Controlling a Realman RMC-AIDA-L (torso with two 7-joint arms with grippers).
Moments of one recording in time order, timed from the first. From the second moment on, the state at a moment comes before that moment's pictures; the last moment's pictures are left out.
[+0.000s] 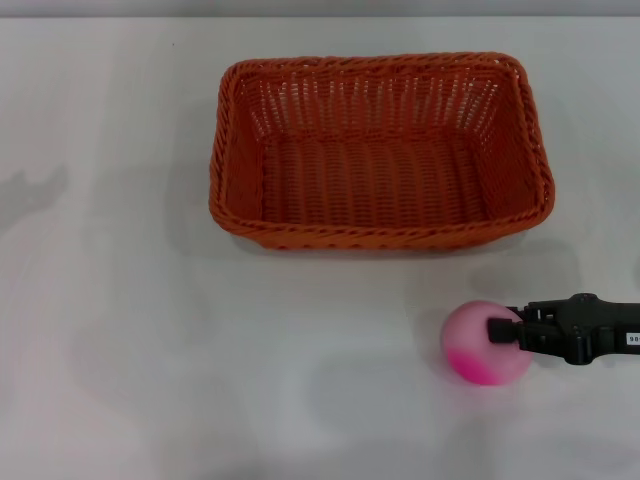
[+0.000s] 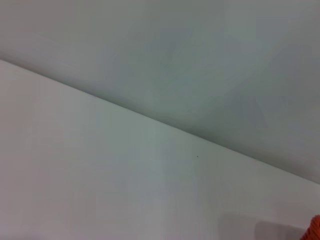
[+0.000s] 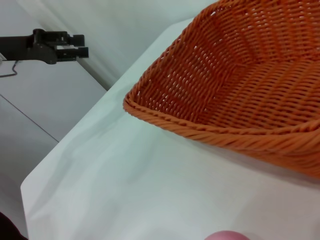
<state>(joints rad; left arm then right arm) -0.26 -2.08 -2.30 -1.47 2.24 -1.38 0.45 0.30 2.00 -0.61 -0.47 0.97 1.64 -1.62</state>
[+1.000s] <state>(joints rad) -0.26 -2.07 -2.33 -1.46 2.21 -1.37 0.48 0.33 2.00 -0.61 -0.51 0.94 1.67 -1.58</state>
